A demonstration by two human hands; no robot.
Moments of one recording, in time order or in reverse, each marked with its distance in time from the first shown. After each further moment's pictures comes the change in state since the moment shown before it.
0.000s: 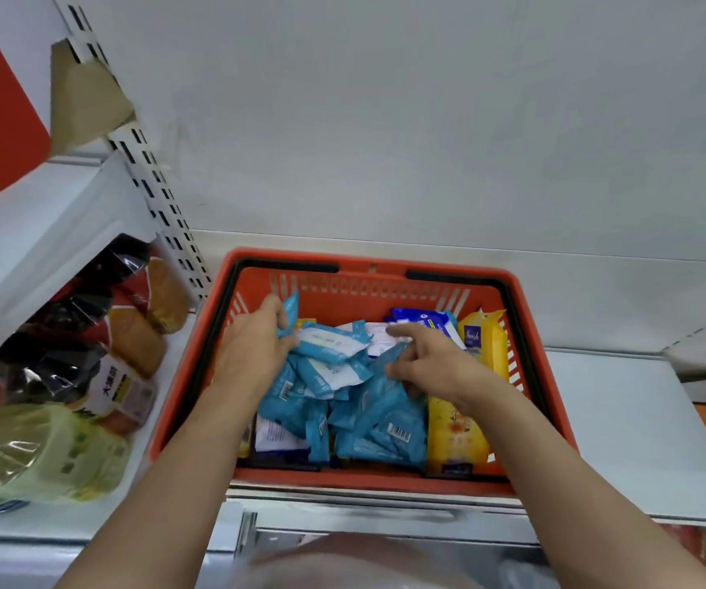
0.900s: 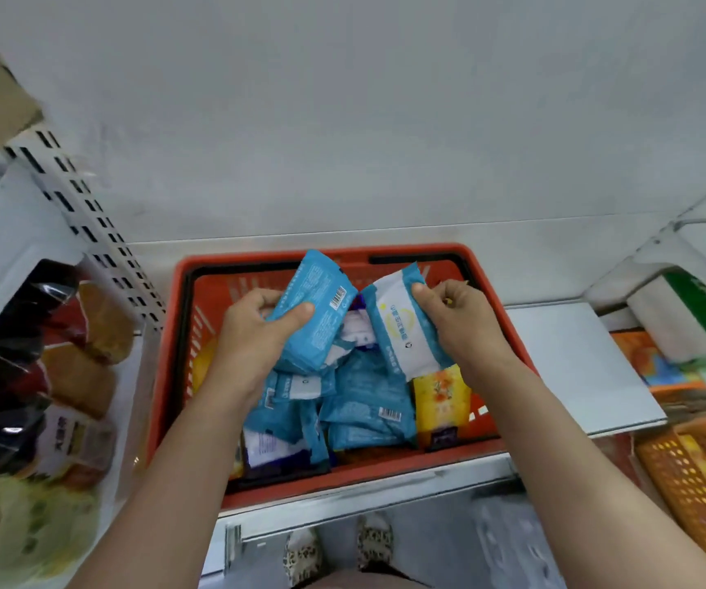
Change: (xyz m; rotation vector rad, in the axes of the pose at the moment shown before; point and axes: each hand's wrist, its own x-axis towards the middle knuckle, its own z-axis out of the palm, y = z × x) left_hand 0.001 0.033 -0.011 -1.089 -0.316 -0.126; right_hand -0.035 -0.019 -0.013 0.287 0.649 0.047
